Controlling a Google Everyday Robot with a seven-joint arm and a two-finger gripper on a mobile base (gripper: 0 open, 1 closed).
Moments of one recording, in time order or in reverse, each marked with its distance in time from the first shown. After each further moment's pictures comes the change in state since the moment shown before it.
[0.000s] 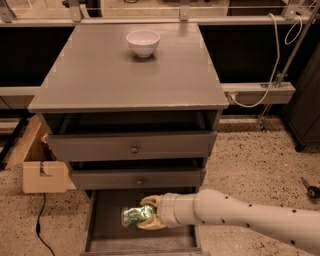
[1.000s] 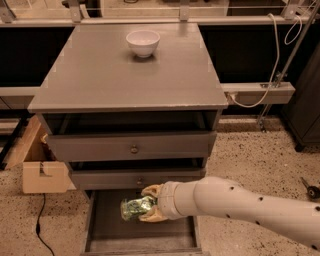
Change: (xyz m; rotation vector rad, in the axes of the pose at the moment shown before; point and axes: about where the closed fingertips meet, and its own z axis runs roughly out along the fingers) arm -0.058 -0.013 -0.057 0.023 0.102 -0.100
